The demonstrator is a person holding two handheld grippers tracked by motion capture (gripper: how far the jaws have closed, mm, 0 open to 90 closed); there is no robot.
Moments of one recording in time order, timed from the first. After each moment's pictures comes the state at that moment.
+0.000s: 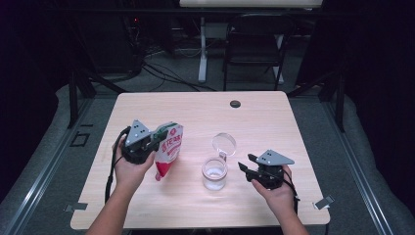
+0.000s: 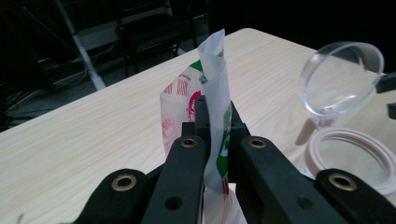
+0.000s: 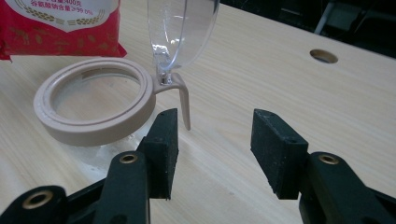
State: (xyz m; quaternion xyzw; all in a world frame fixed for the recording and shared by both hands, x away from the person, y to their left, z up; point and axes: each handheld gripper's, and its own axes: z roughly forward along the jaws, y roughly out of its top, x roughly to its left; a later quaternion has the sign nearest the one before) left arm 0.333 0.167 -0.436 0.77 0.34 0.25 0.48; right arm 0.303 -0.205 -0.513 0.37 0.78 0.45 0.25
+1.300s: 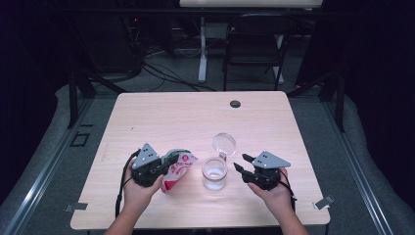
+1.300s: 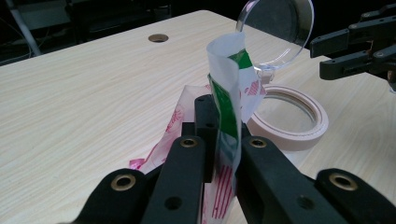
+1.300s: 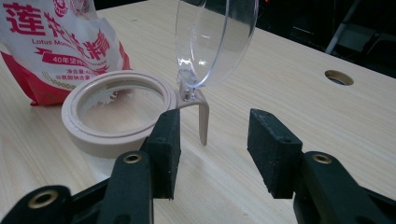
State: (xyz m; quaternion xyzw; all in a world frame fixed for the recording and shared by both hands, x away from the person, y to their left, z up) left arm 0.302 0.158 -0.482 0.78 0.33 0.18 0.50; right arm 0.301 -0.195 -0.512 0.33 0.78 0.47 0.25
